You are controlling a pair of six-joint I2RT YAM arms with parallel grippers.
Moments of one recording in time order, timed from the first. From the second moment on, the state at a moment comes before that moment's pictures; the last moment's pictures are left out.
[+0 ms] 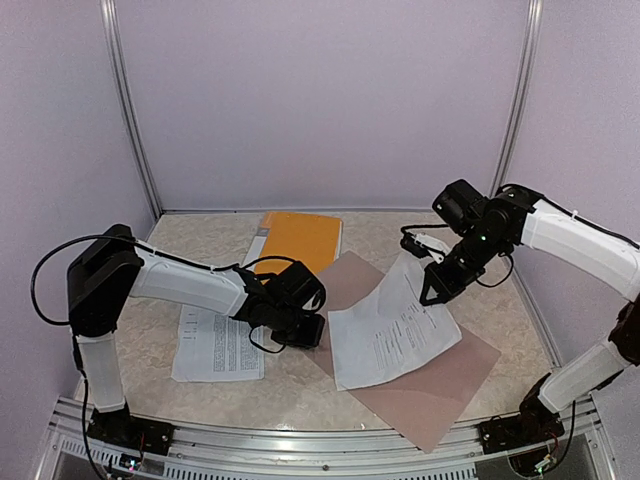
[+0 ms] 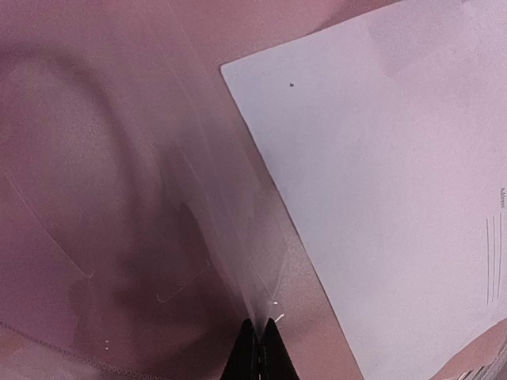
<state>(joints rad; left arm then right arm) -0.98 1.95 1.19 -0.30 0.03 -0.65 0.63 1.41 1.28 -1.09 -0.23 0.05</state>
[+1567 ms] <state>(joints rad) -0.98 1.94 1.17 -0.26 0.13 -0.58 0.60 1.70 1.57 -1.08 -0.16 -0.17</state>
